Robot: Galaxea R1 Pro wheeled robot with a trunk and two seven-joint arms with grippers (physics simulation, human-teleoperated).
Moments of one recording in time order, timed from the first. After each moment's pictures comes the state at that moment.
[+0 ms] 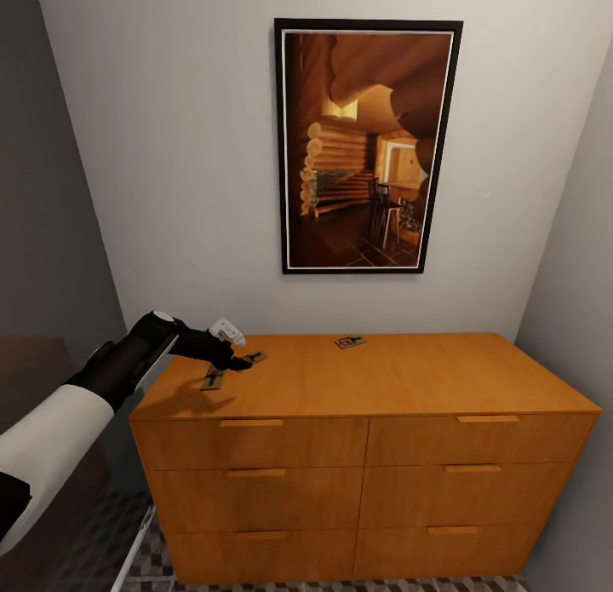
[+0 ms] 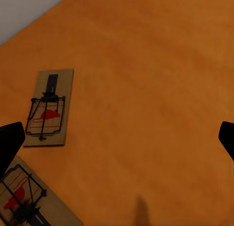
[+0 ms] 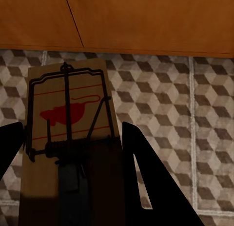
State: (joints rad) left arm -1.07 0.28 -0.50 -0.85 -0.01 0.64 -0.85; right arm -0.36 -0.04 0.01 -0.01 0.03 -0.24 0.07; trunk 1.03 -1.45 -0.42
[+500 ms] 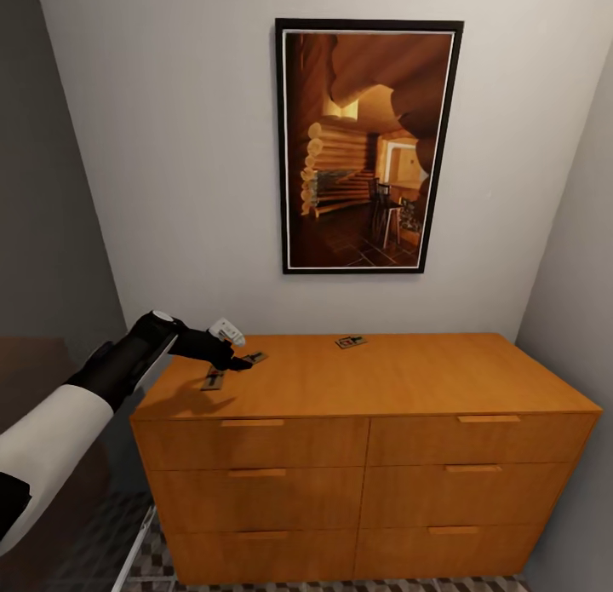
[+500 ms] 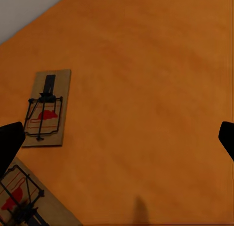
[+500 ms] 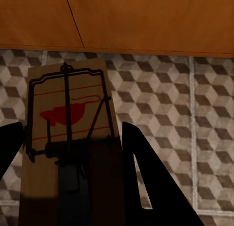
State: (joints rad) left arm -1.07 0.28 -0.50 -0.85 -0.01 0.64 -0.86; right arm -0.36 -0.04 0.01 -0.01 0.03 -0.24 0.07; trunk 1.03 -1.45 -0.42
